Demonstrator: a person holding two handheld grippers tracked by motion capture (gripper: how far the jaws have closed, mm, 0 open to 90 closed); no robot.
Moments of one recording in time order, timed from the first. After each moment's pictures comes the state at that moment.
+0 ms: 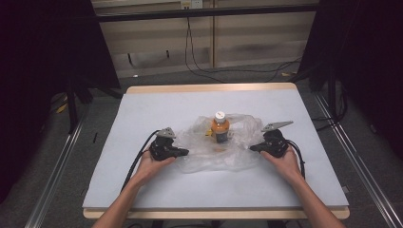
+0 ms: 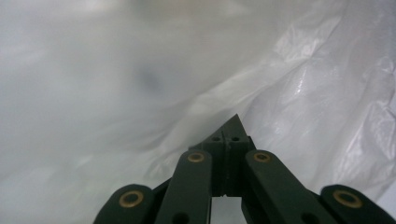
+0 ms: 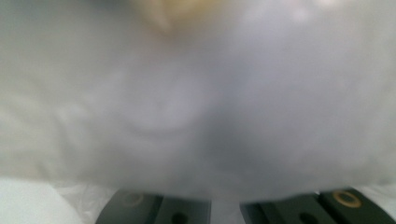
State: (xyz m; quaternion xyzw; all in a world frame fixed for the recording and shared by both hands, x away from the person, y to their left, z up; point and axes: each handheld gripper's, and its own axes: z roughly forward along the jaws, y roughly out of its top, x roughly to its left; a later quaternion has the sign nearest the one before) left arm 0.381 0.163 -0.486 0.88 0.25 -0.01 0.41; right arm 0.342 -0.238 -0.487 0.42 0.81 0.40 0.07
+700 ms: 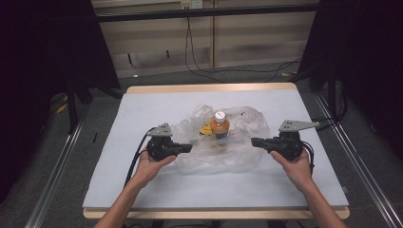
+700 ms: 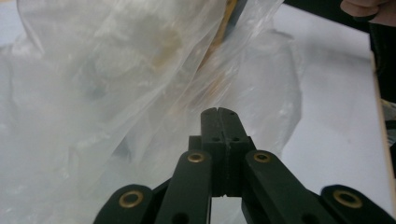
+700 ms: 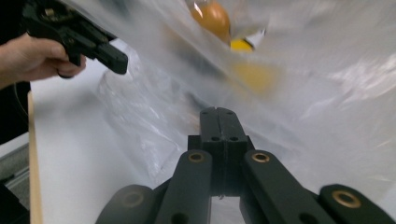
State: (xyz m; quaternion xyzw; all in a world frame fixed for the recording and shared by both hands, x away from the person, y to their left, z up) left arm 0.354 0.157 -0.438 0.85 0.21 0.01 0.49; right arm 0.292 -0.246 -0.419 0.37 0.76 0.53 0.11
